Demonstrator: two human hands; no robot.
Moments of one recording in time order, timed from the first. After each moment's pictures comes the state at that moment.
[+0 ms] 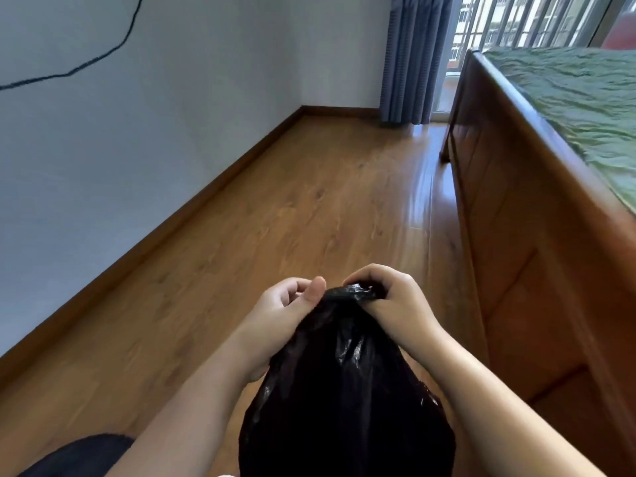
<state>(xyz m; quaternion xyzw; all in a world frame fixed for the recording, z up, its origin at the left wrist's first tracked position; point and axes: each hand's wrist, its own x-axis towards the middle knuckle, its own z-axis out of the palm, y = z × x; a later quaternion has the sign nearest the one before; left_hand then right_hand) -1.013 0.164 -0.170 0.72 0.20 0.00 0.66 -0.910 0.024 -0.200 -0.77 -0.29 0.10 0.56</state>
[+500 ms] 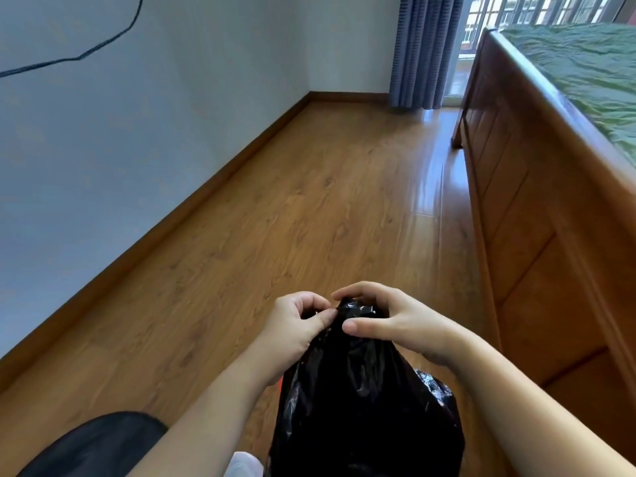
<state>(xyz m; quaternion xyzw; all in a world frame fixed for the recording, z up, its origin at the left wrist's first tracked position) -1.029 0.164 -0.208 0.75 0.22 0.04 0.63 -0.926 0.017 -0.210 -0.68 -0.34 0.39 0.52</state>
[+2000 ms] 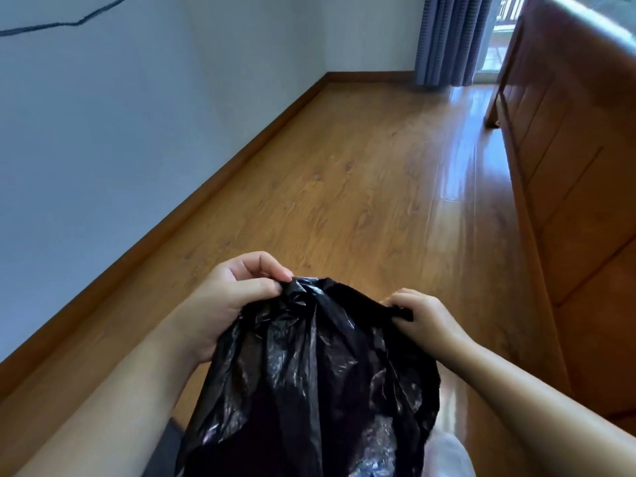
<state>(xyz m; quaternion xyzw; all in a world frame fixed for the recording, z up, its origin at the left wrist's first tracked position) -1.040 0.260 -0.202 0.65 0.15 0.01 0.74 -0.881 0.053 -0.329 -0.86 -0.35 0.13 0.35</state>
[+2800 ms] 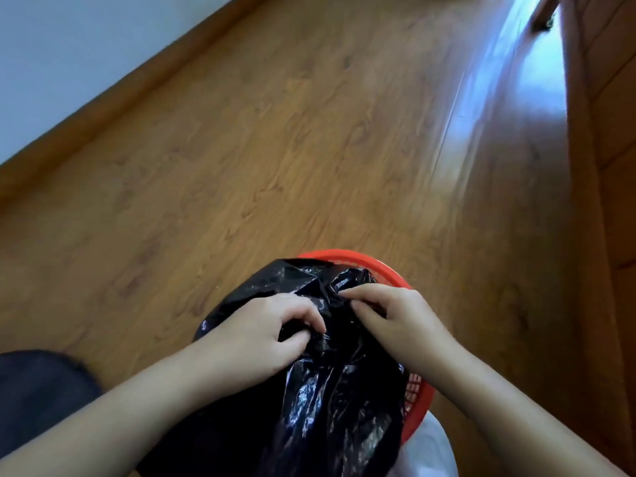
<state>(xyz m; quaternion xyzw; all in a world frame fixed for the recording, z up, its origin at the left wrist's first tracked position) -0.992 0.222 -0.390 0.90 0.09 -0.10 0.41 -0.879 0.068 -0.431 -0.83 -0.32 0.25 0.37</state>
